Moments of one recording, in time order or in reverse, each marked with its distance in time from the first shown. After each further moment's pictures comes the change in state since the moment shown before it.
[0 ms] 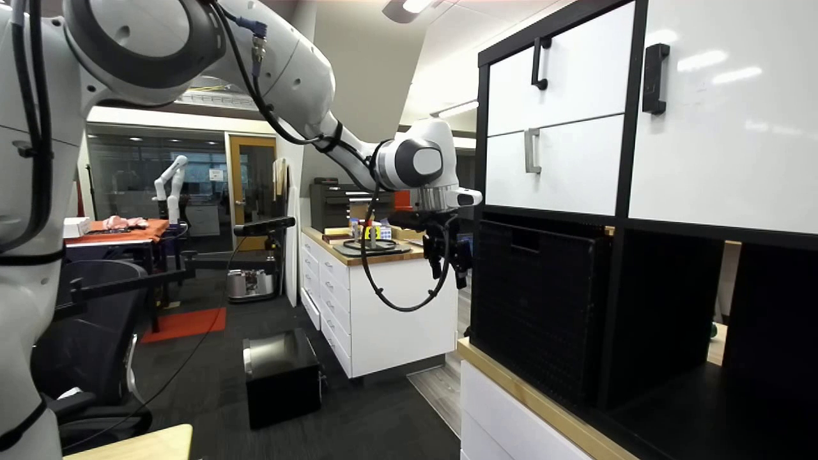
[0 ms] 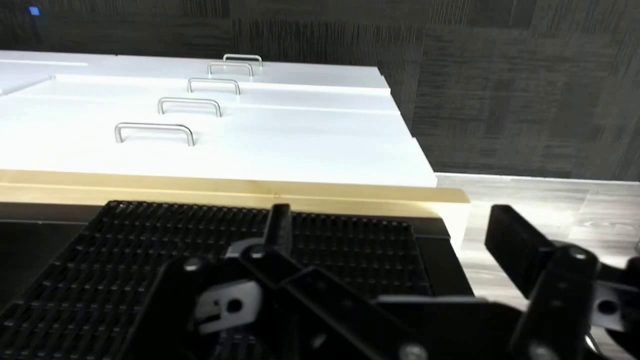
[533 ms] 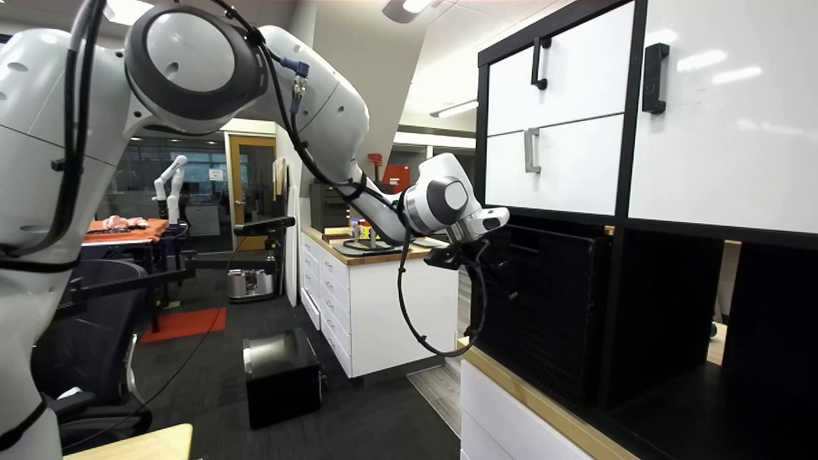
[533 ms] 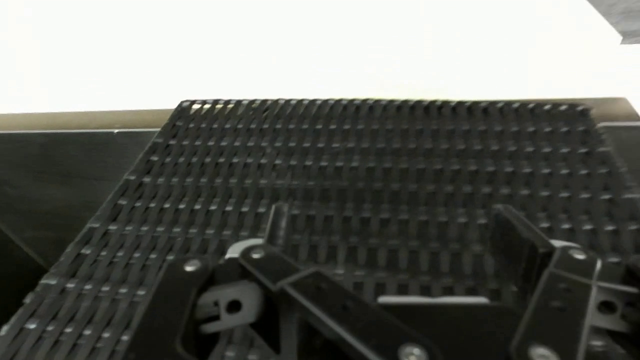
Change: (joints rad) arm 0.000 0.163 -0.094 0.029 -0.339 0.344 0.302
